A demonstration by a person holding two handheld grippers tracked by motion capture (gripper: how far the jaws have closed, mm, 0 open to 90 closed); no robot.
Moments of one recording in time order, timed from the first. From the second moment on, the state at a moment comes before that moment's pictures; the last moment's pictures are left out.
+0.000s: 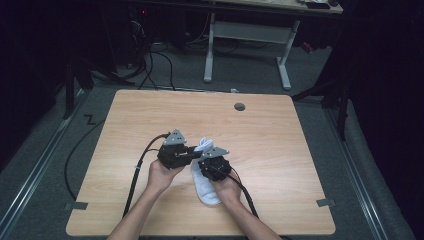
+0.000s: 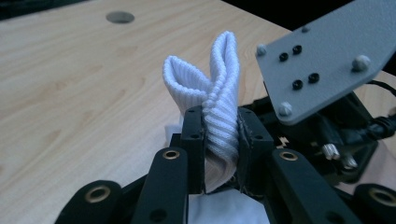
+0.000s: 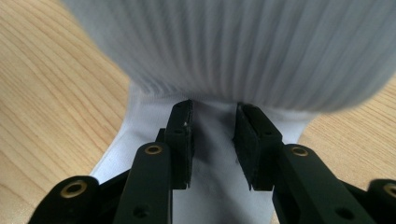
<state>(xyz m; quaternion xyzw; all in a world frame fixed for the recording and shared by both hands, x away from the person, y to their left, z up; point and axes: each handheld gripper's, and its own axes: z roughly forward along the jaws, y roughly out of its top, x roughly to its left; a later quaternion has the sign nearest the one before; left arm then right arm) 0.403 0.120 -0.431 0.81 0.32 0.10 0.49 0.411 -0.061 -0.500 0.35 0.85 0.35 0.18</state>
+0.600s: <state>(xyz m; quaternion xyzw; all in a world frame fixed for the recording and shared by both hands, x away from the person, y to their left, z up) 0.407 0.126 -0.438 0.80 0.33 0.10 0.49 0.363 -0.100 -0.481 0.26 0.88 0.37 0.15</state>
